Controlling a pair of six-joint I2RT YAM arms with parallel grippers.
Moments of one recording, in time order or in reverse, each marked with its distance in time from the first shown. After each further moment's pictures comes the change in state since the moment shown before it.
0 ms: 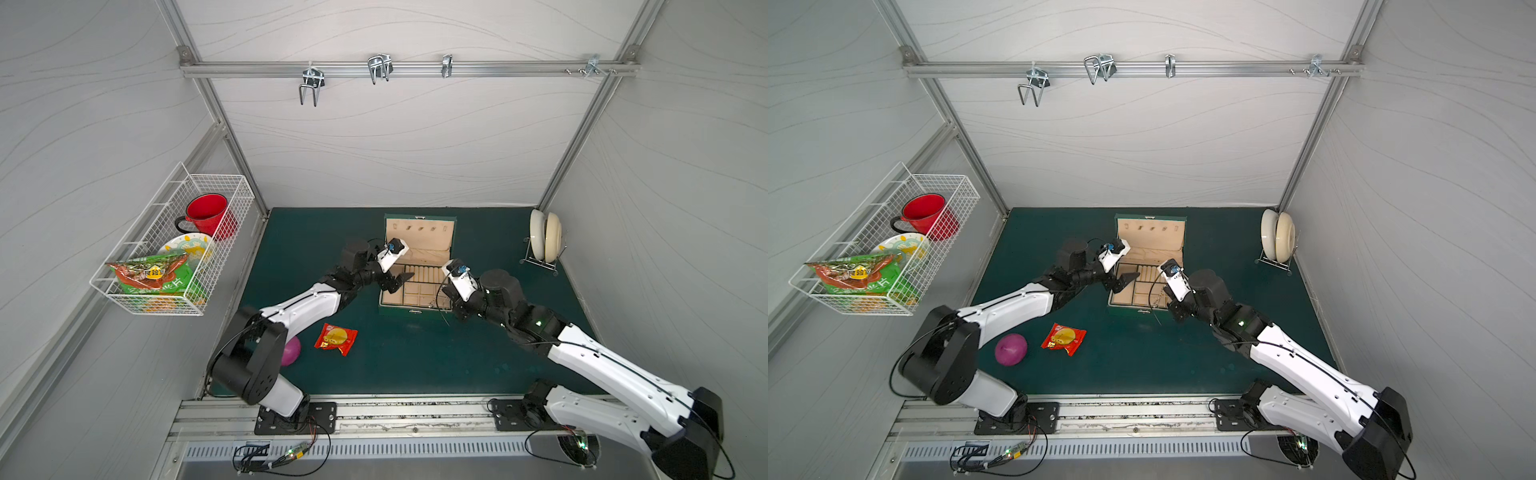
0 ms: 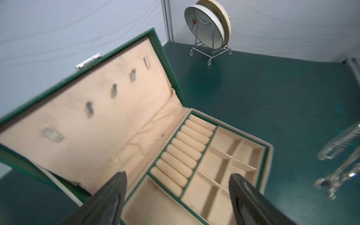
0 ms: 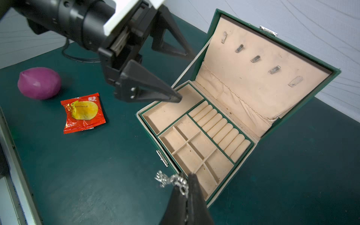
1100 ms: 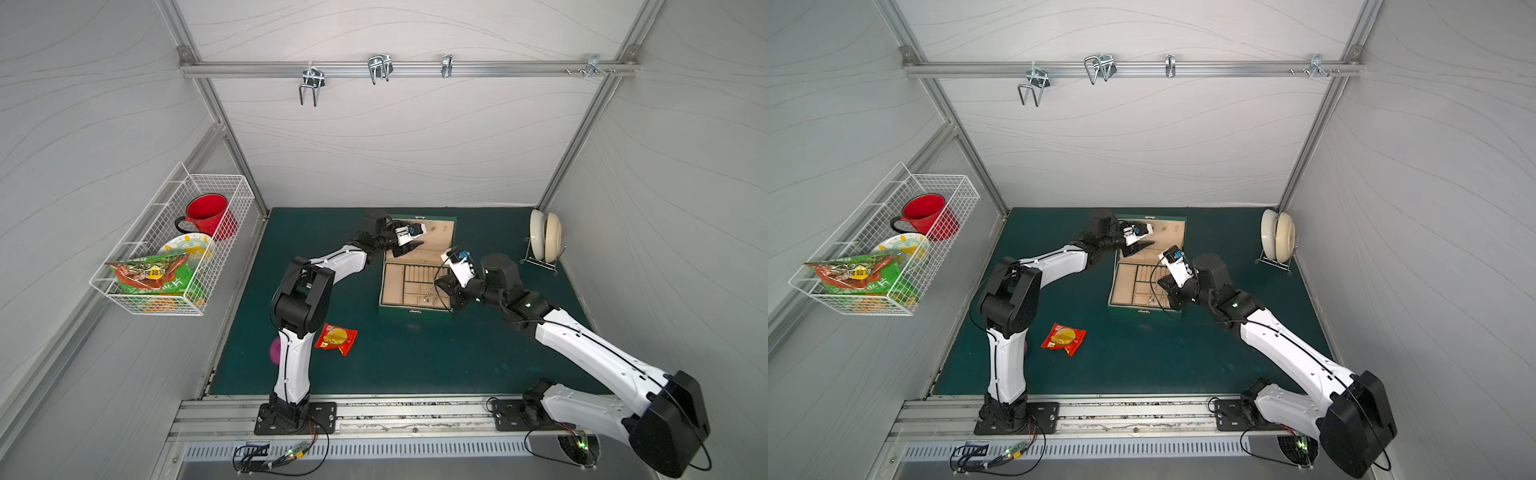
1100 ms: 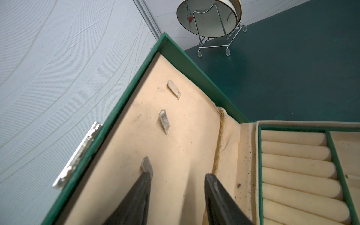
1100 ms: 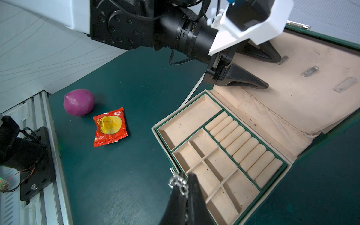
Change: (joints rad) left arm 0.045 0.484 0.534 -0.058 0.146 0.396; right arm -0.140 0.129 0.017 0.138 -0.310 0.042
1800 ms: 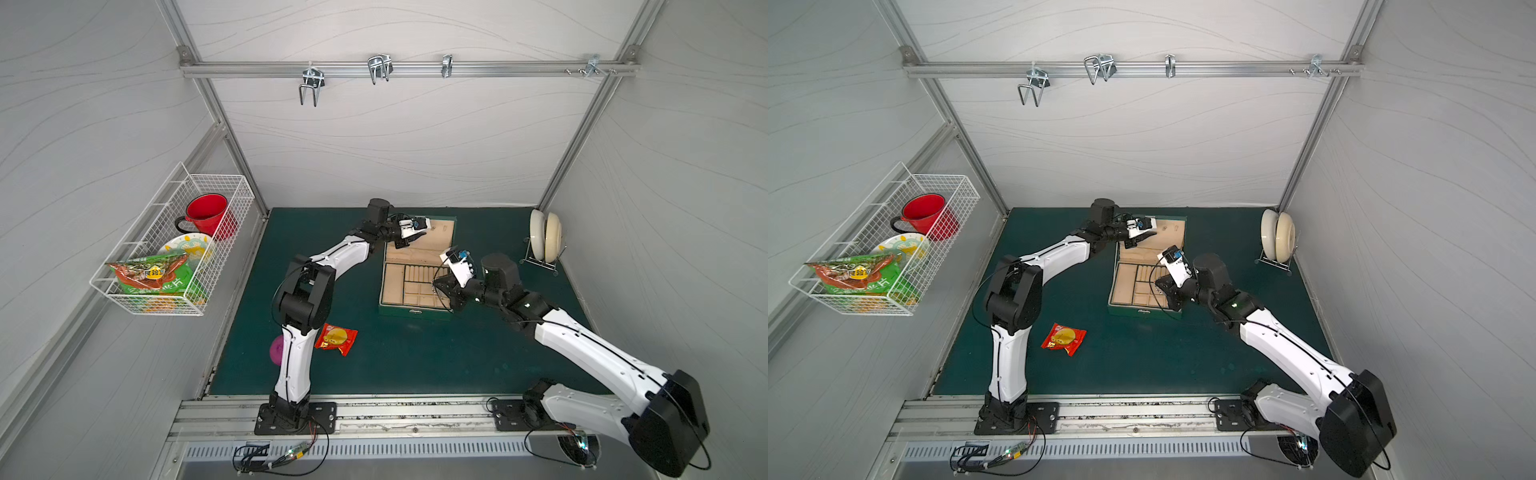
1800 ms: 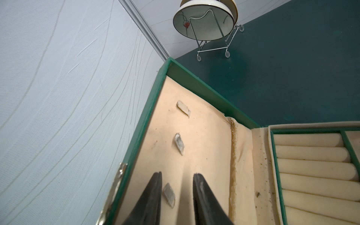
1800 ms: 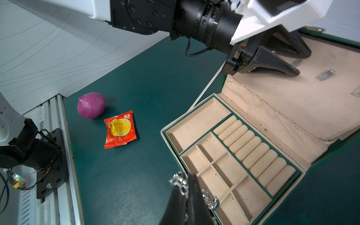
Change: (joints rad) left arm -0.005 0.051 0.182 -0.183 0.031 0.122; right arm 0.000 0.003 -0.006 0.026 -0.040 0.019
